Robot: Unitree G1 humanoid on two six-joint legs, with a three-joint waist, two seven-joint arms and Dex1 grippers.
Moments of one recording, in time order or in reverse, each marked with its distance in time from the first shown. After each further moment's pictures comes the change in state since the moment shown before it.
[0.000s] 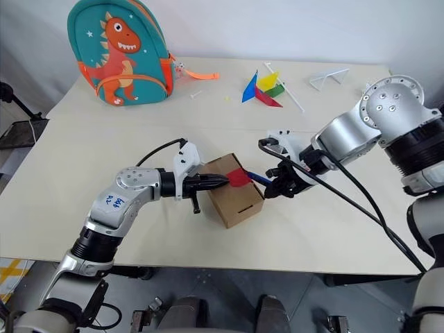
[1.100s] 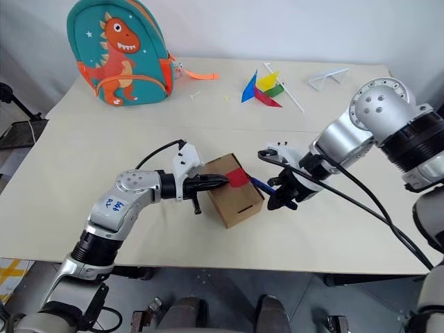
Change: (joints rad) left arm 0.024 -0.008 0.006 -0.027 -0.001 0.001 0.034; right arm -0.062 0.024 0.150 0.046 0.000 0.010 0.077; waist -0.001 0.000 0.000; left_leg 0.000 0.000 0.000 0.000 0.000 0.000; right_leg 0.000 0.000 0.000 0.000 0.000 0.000
